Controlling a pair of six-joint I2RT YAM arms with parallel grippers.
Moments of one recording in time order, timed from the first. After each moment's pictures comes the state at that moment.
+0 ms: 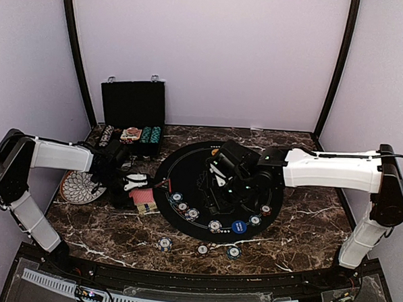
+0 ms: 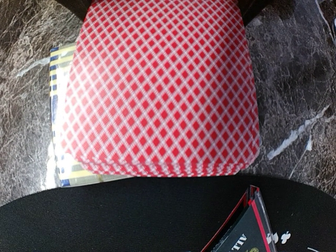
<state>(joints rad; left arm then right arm) -0.42 1.60 0.86 -0.52 0.11 0.80 1.07 1.69 1.31 -0.68 0.07 0.50</state>
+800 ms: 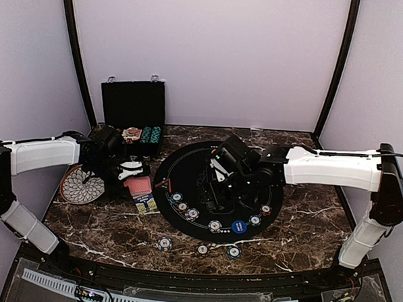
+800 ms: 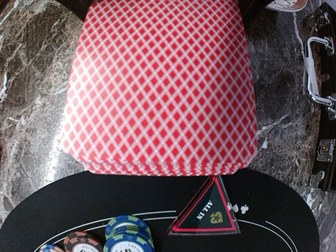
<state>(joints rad) -0.42 1.47 0.94 -0.68 0.15 0.77 1.06 1.69 1.31 -0.65 0.02 0.53</state>
